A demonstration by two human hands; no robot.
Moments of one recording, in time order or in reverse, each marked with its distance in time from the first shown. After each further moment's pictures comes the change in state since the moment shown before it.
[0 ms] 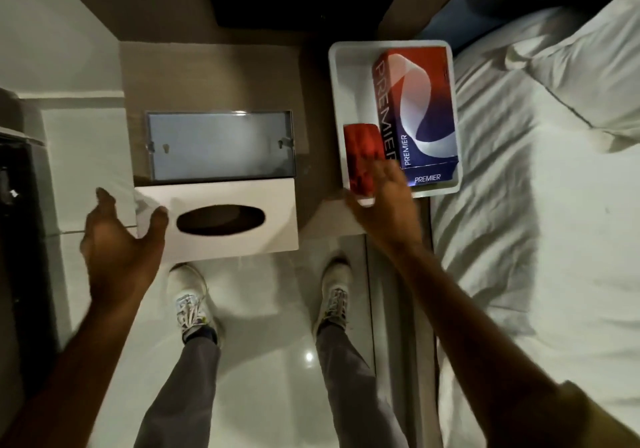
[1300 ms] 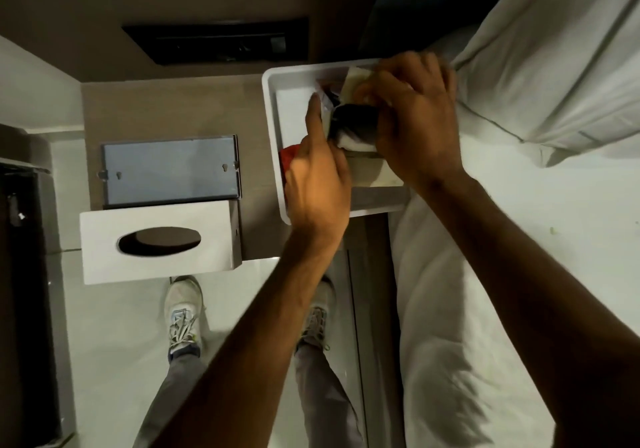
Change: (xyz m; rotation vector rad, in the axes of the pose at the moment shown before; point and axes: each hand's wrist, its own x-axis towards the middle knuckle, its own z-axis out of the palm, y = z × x) left_hand -0.148 0.314 0.154 -0.217 -0.005 0.459; right_hand 0.084 0.058 -0.171 -0.150 0.323 -0.449
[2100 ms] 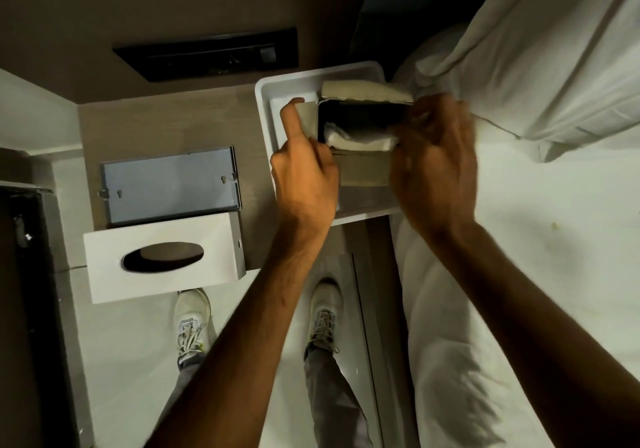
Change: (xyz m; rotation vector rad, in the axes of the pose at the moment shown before) left_hand 0.024 -0.003 -0.005 -0.120 -0.042 -0.057; right_hand -0.047 0.006 -0.001 0.022 -0.013 0.342
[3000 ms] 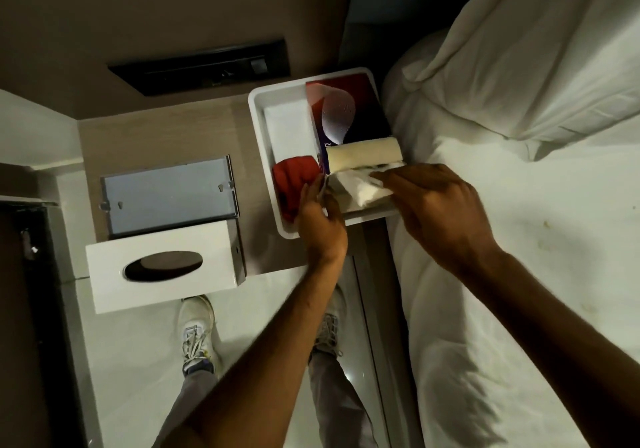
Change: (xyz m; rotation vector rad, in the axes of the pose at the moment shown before) left_hand -0.045 -0.057 0.063 -0.120 -0.045 -0.237; right_hand -0.036 0.032 -0.019 -0.111 -0.190 -0.379
